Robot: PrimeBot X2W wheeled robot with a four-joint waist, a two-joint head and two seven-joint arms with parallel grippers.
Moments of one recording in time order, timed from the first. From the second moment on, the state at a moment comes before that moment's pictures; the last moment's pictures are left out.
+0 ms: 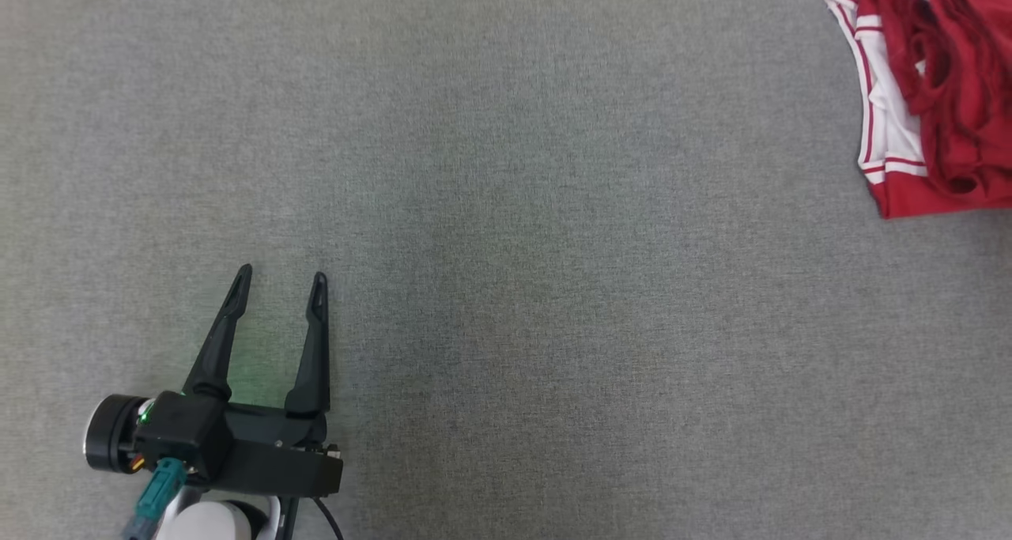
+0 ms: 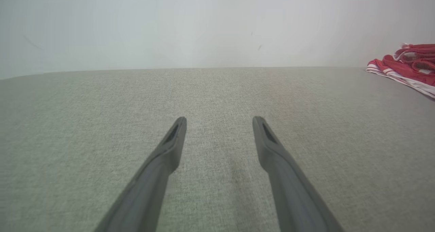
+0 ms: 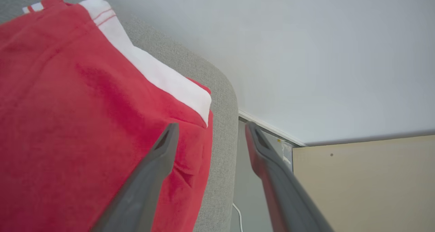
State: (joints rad) left arm -0.23 0.09 -0.07 0.09 -0.12 -0.13 -0.26; right arm -1.30 -0.90 0.98 0.96 0.53 0.13 0.18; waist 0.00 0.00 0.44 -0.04
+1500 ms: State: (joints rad) left arm 0.00 0.05 0.03 0.22 -0.13 -0.13 -0.26; right arm -0.06 -0.18 -0.01 0.22 0.16 0.13 -0.26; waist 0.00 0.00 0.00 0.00
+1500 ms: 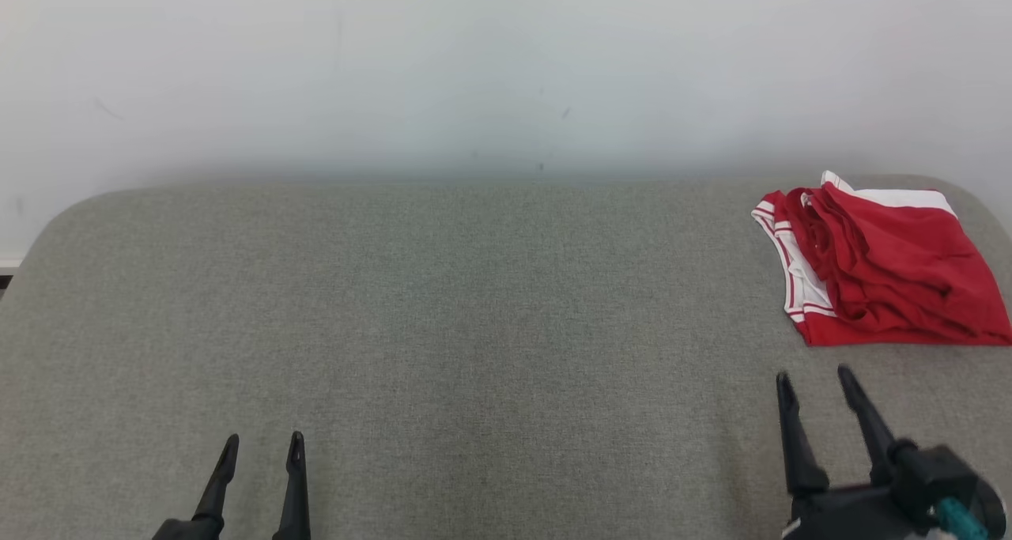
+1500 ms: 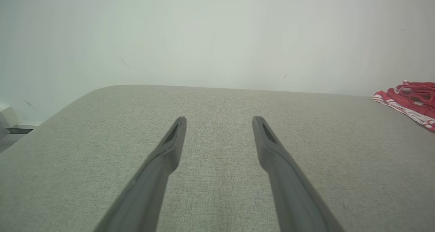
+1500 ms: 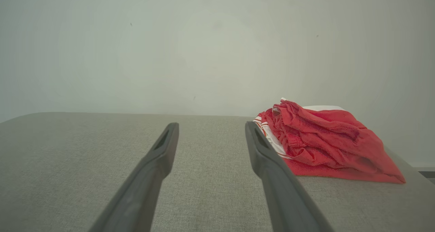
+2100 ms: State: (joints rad) left arm 0.02 0.05 0.00 0.24 -0.13 -0.13 -0.26; right arm 0.04 -0.07 -0.03 0.18 0.11 0.13 -0.26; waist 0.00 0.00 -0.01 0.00
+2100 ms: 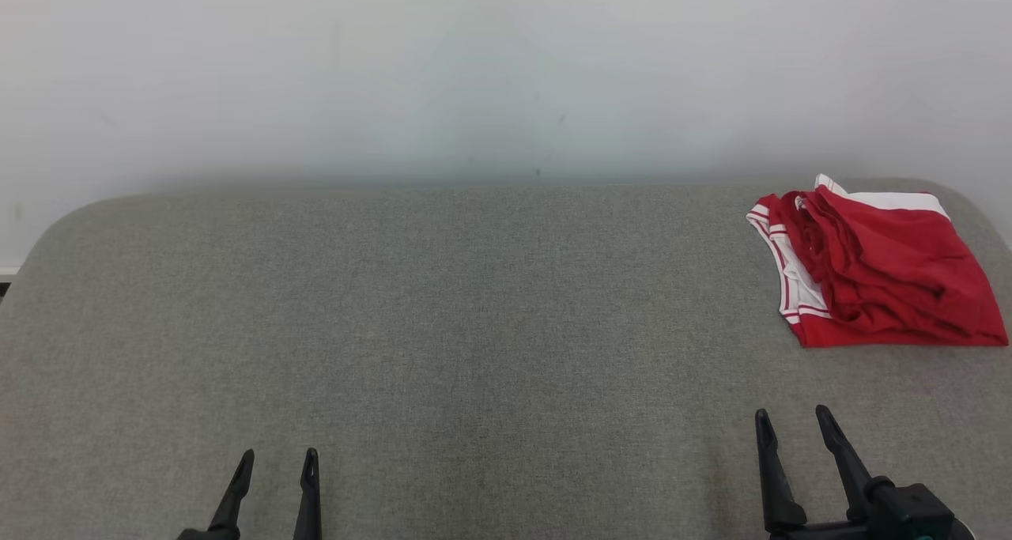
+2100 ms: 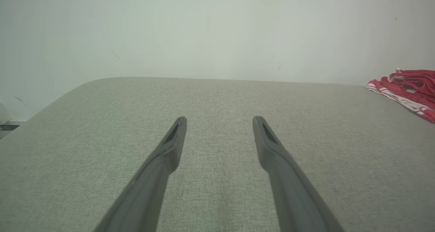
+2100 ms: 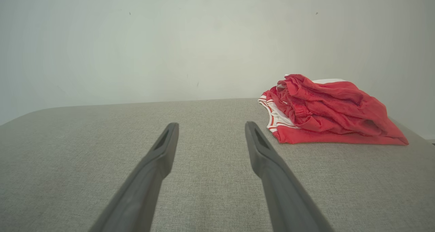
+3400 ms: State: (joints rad) left arm 0.03 0.05 0.01 0.27 -0.50 -0.13 -0.19; right arm 0.04 -0.06 -0.09 0.24 0.50 0.13 -0.13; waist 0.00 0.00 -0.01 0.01
